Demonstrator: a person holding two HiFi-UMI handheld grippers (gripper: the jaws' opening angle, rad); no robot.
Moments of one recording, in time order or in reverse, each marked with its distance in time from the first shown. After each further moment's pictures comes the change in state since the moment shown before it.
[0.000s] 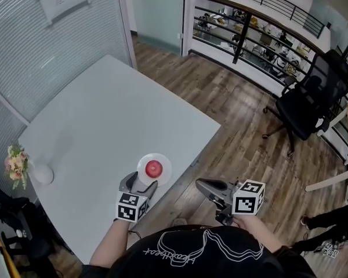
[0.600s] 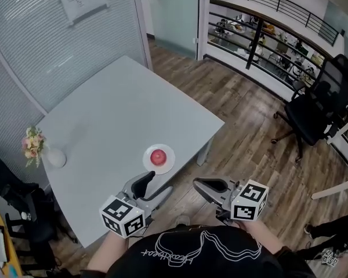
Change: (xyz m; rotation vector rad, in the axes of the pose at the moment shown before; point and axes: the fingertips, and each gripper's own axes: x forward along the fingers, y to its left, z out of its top) left arm -0.139 -0.135 0.118 -0.108 -0.266 -0.235; right arm -0.042 0.090 0.007 -0.263 -0.002 0.121
